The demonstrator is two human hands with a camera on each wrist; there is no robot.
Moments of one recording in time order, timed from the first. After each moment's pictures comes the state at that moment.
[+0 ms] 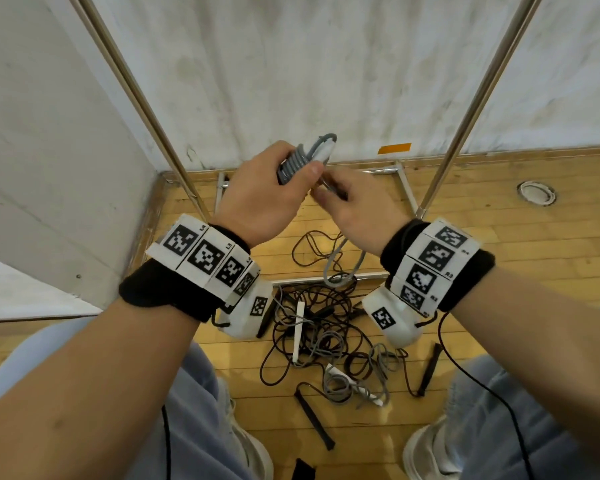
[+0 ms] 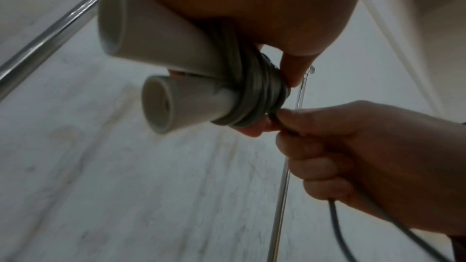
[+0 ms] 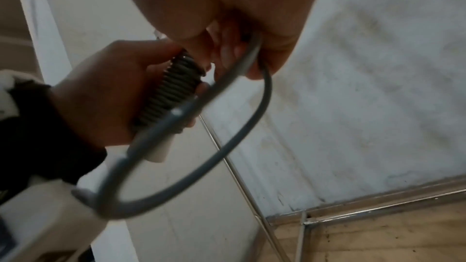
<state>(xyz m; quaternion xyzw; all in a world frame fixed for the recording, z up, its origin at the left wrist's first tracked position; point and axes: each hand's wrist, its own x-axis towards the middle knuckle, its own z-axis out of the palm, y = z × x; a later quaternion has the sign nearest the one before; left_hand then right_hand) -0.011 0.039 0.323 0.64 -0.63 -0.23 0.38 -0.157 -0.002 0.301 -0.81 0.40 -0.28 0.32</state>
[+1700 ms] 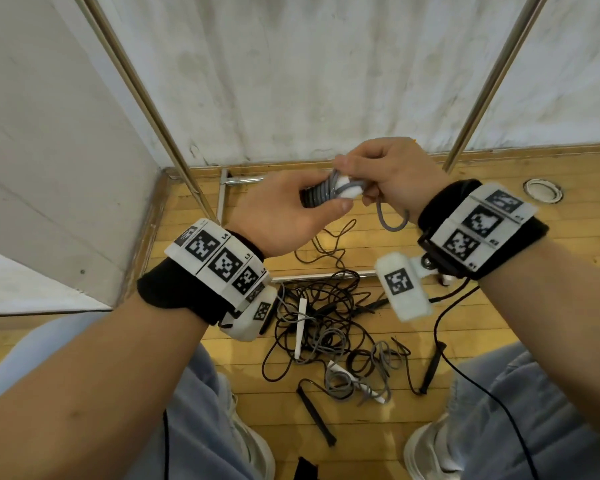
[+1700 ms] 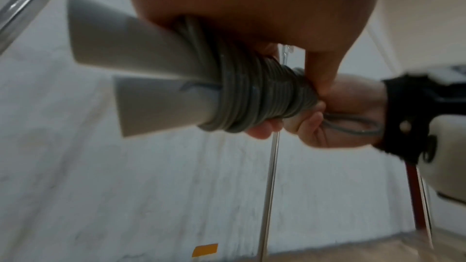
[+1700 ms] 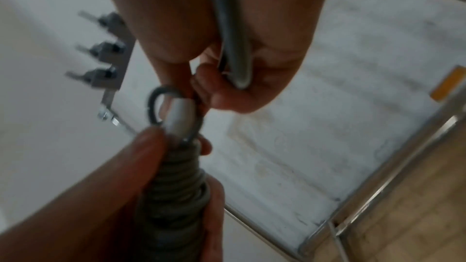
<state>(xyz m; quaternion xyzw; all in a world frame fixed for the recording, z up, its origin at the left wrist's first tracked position) -0.018 0.043 0.312 0.61 -0.69 -0.23 0.29 -0.181 -0.029 0.321 -0.67 0.40 -0.32 0.54</state>
